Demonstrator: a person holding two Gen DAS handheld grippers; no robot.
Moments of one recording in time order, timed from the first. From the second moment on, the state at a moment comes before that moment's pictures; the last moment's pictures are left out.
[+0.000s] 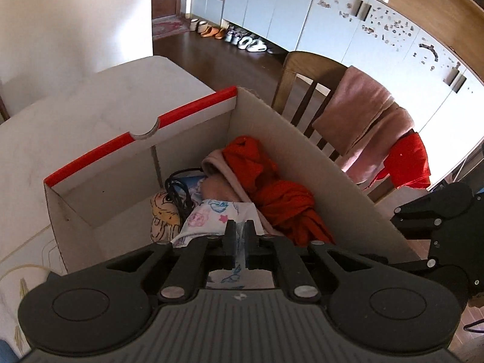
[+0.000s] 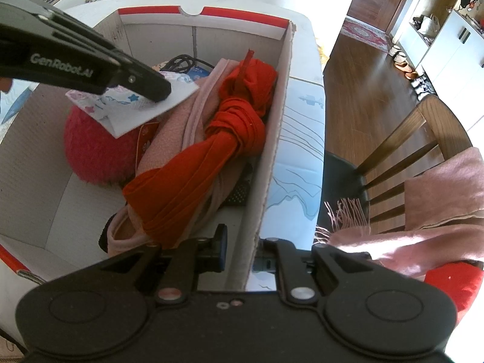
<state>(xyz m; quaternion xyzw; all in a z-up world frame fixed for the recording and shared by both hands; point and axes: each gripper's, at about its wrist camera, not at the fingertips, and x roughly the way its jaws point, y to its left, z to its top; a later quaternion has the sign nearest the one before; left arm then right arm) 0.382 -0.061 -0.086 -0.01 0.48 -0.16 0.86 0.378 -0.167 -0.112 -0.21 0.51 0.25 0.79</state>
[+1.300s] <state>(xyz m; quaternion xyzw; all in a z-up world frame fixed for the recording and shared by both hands) 0.237 0.075 -0.085 -0.07 0.48 -0.01 0.87 0.379 -0.162 -0.114 -0.21 0.51 0.25 0.79</state>
